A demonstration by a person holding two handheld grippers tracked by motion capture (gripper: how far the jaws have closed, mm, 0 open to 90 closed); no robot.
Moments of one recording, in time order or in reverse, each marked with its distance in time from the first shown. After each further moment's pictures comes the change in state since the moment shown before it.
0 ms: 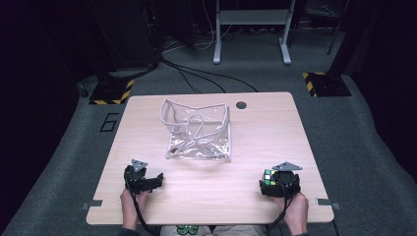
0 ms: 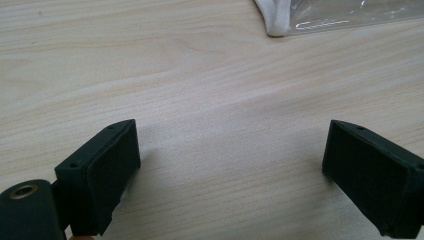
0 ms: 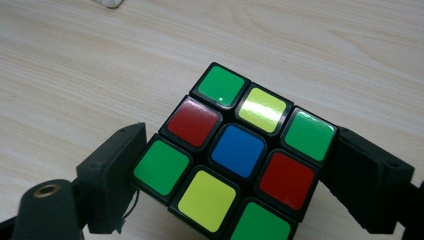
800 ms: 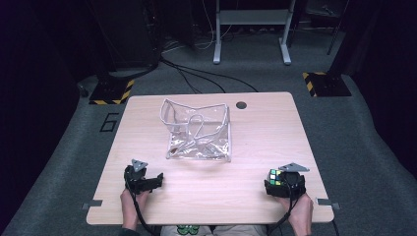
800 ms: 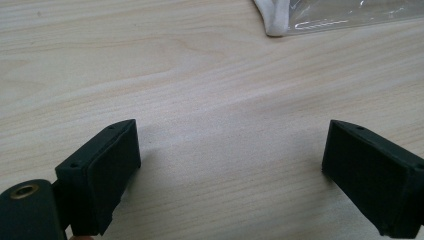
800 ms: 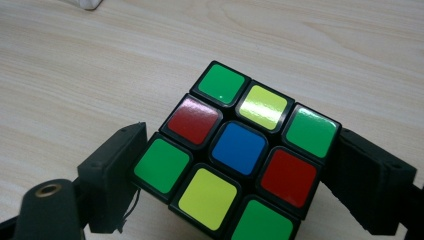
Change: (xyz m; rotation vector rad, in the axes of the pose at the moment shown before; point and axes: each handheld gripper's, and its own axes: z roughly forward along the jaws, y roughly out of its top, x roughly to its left) left arm 0.000 0.000 0.000 -0.002 -0.002 0.003; right arm -0.014 -0.007 -0.003 -0.019 -0.017 0.039
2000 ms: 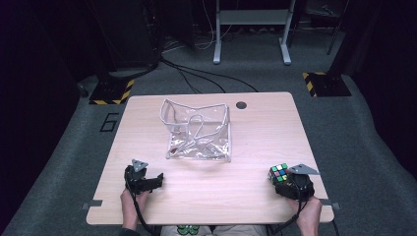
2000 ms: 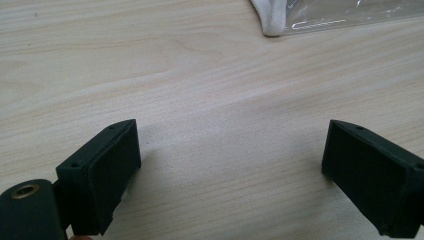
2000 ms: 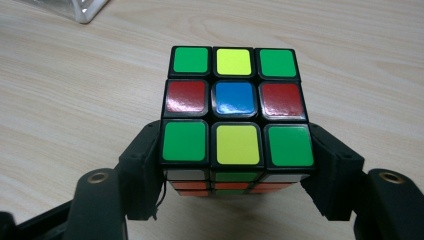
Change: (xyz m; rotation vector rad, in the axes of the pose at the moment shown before) left arm 0.000 0.000 0.000 0.000 -0.004 0.006; right arm -0.016 -0.005 -0.015 -0.064 0.003 -0.018
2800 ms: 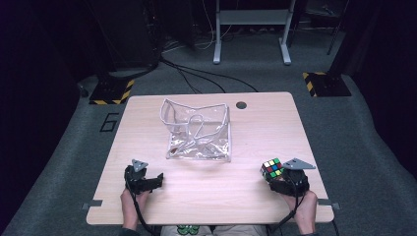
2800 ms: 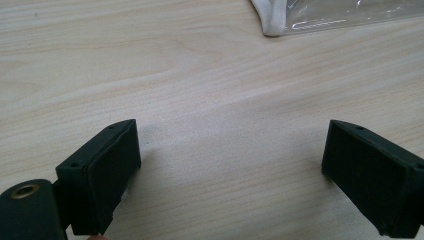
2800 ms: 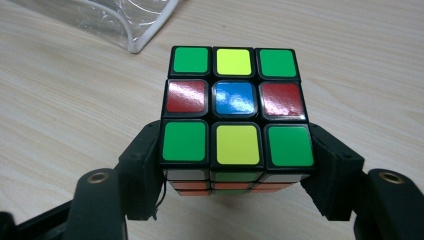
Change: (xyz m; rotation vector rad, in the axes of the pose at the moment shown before) left arm 0.000 0.000 0.000 0.000 0.000 -0.001; right arm 0.014 0.023 -0.007 -0.034 0.082 -0.065
